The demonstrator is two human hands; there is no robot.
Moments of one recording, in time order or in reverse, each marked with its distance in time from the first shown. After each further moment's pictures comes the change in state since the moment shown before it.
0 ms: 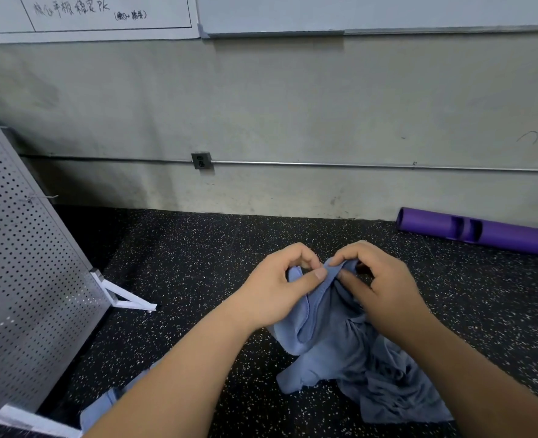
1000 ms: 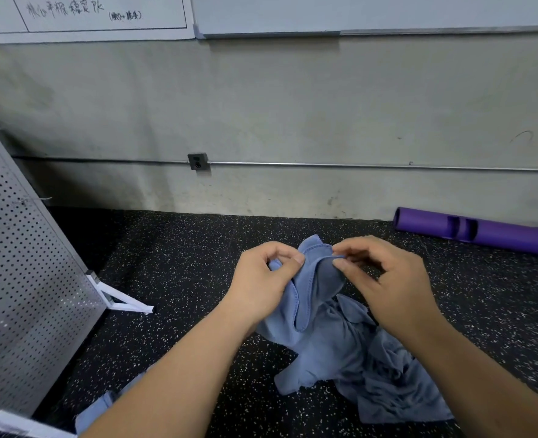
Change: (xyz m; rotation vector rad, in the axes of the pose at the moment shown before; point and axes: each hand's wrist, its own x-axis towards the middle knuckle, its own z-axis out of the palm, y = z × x) left_hand 0.001 -0.002 0.001 -0.111 0.325 -0.192; right_hand 0.001 -0.006 -0.005 0.085 0.163 0.038
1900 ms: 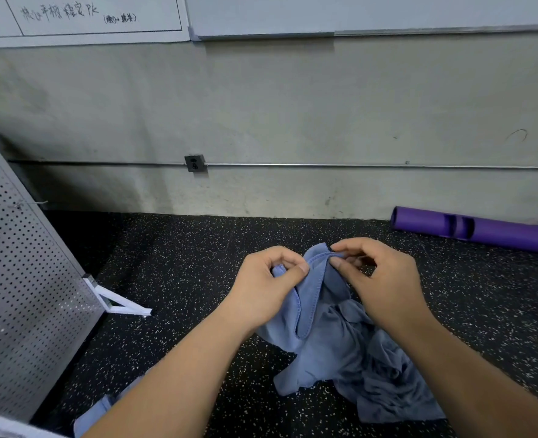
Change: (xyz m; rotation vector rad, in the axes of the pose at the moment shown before) left_hand -0.004 0.004 0.004 0.015 -0.115 0.016; right_hand 0.003 0.012 0.005 -0.098 0.066 0.128
